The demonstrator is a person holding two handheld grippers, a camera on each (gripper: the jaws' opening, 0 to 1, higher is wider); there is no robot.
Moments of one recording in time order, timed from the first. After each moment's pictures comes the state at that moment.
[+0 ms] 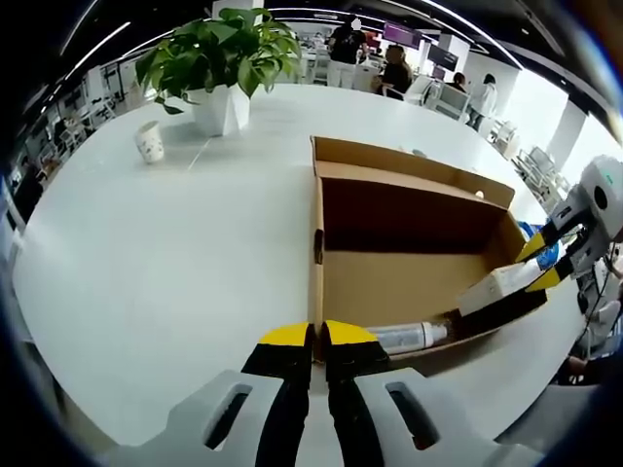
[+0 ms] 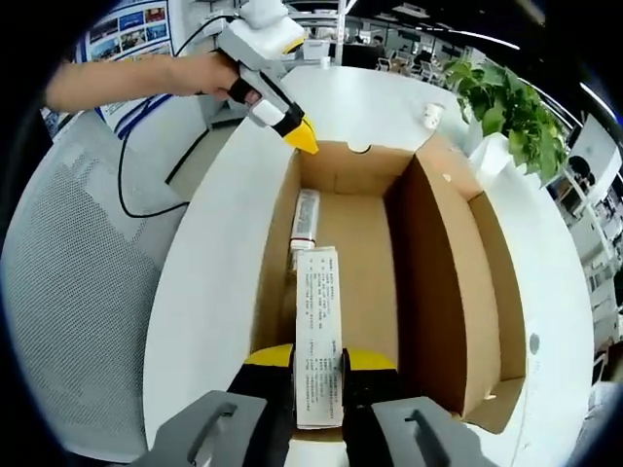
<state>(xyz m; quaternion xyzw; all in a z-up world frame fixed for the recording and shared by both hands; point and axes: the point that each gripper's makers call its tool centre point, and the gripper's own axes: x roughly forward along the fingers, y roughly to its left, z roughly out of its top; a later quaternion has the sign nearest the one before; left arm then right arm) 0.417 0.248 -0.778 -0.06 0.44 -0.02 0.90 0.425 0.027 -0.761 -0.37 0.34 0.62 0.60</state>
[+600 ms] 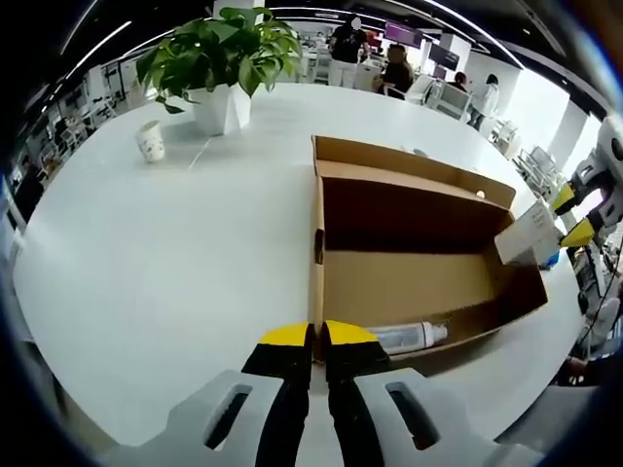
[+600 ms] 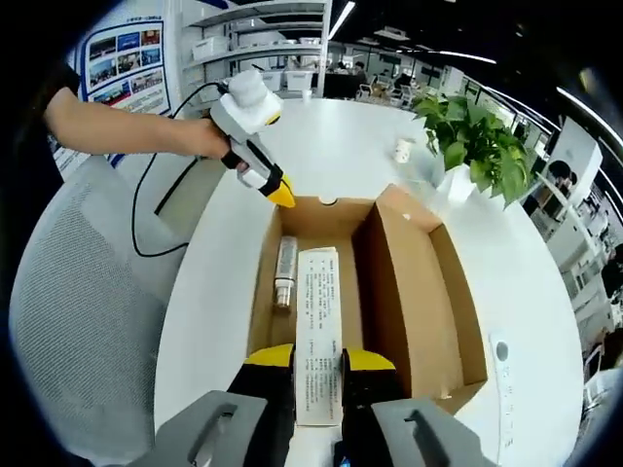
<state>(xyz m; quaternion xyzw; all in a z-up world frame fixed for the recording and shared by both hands) 0.417 0.248 -0.778 -0.06 0.44 -0.02 0.90 0.444 0.019 -0.693 -0.33 0.30 0.62 0.65</state>
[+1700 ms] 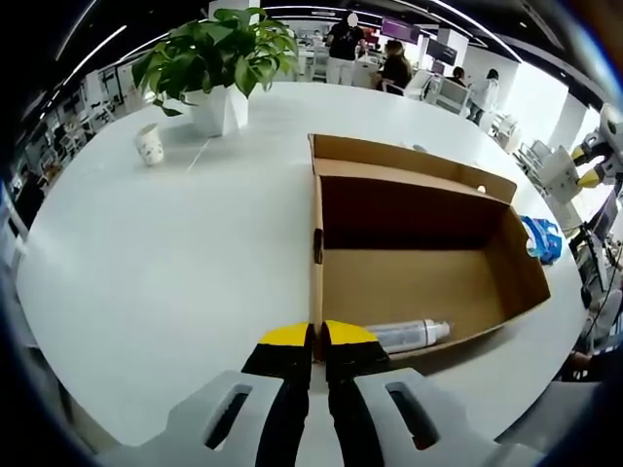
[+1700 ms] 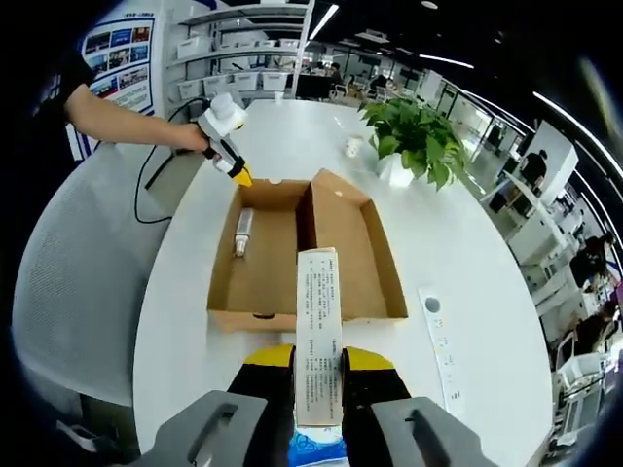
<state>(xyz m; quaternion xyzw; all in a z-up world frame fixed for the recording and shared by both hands) 0.415 0.248 -0.777 -0.05 0.44 -0.02 0.90 0.499 -0.112 -0.649 -0.36 0.29 0.57 0.69</state>
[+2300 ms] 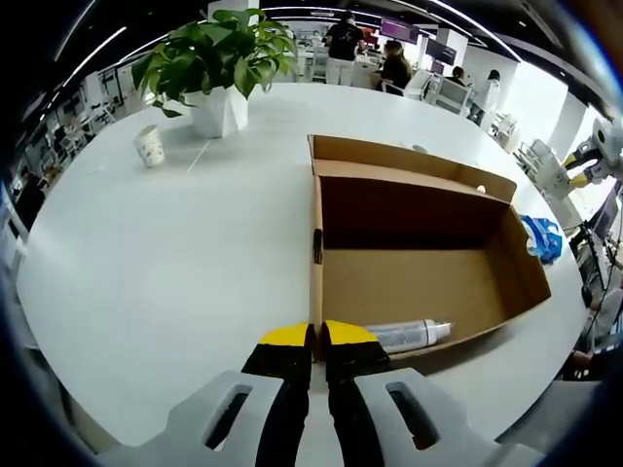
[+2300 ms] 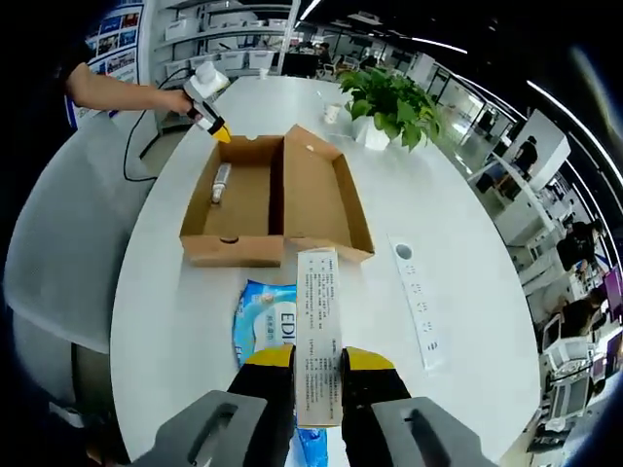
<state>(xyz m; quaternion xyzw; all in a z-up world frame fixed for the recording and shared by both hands) 0.416 0.248 -0.778 -0.05 0.44 -0.02 0.90 0.536 -0.200 -0.675 -0.39 0.31 0.53 0.68</state>
